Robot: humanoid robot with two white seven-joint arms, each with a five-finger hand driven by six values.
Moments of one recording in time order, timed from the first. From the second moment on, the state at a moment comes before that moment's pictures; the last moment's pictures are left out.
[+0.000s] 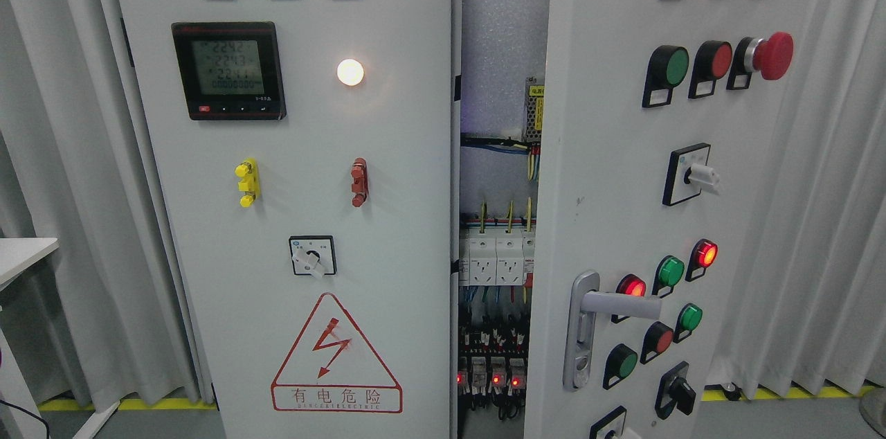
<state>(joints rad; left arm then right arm) -0.07 0.00 0.11 0.00 -0.16 0.02 -0.08 0.00 0.00 0.04 0.07 0.07 -0.13 0.09</state>
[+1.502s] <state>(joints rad) 0.30 0.16 0.07 -0.96 -0.05 -0.12 -0.83 0.00 0.00 0.04 0.07 0.07 -0.13 0.10</state>
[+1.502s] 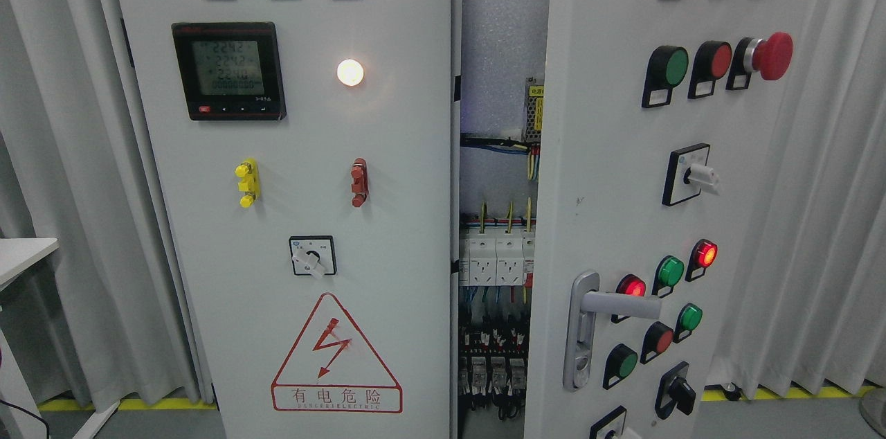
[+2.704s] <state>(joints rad) -0.01 0.60 0.01 -1.79 0.86 0.34 -0.98 0.00 0.00 0.04 0.07 0.07 -0.13 0.10</state>
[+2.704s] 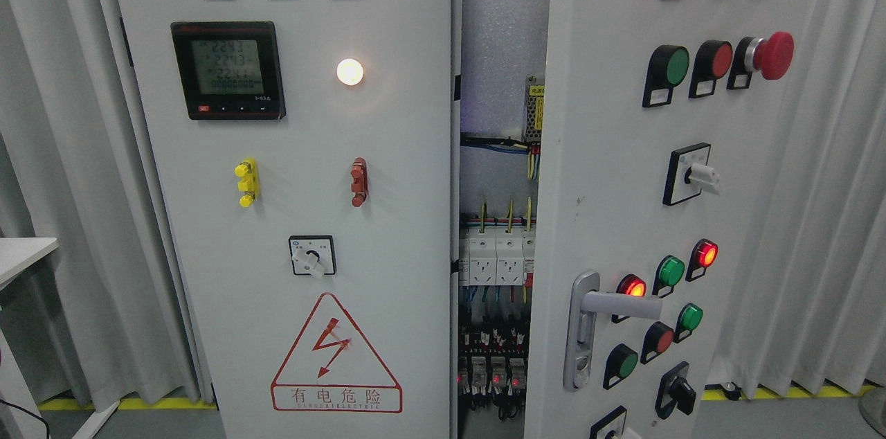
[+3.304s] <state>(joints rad) -0.51 0.68 -0.02 -1.79 1.10 0.64 -0.99 0.00 0.00 0.04 0.07 0.07 -0.13 0.10</state>
